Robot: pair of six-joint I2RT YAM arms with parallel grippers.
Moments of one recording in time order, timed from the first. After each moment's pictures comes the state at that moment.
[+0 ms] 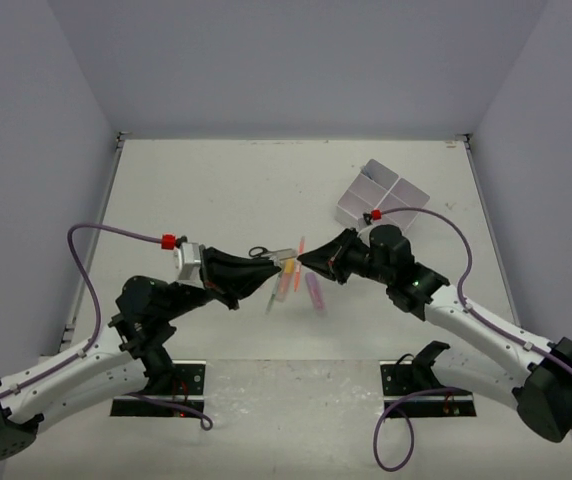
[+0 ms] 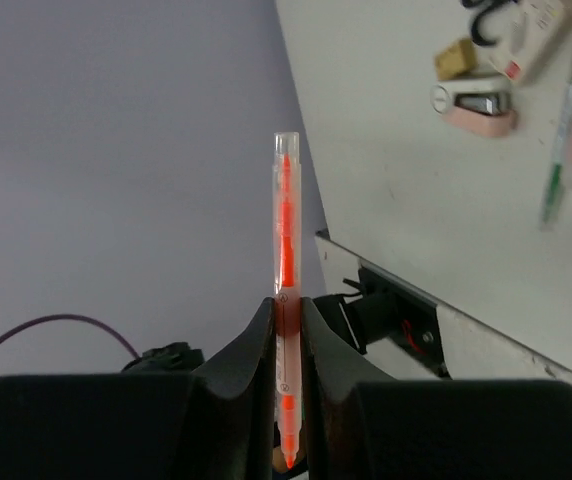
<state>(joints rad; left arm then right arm) -0.94 0.61 0.48 0.55 0.25 -0.31 0.68 1.01 0.66 0.01 -0.28 1.49</state>
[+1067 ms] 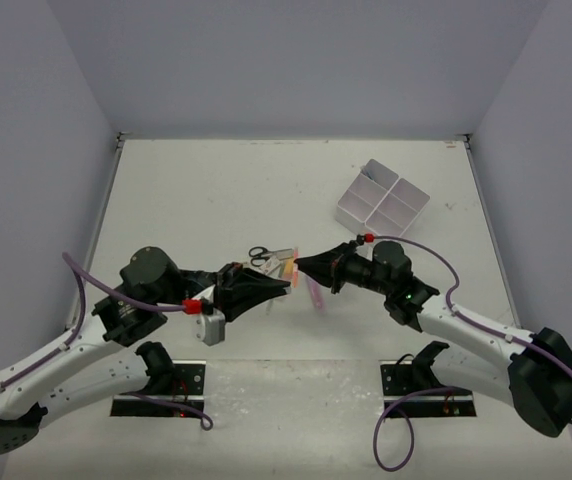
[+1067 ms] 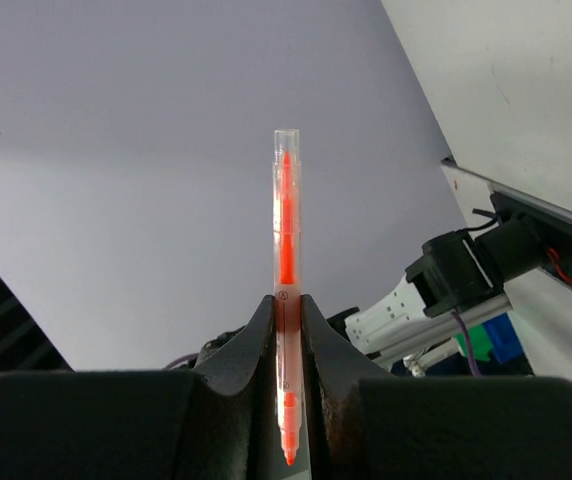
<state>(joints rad) -0.94 0.72 0.77 0.06 0.76 0.65 0.68 1.05 0.43 0.41 -0.42 1.98</state>
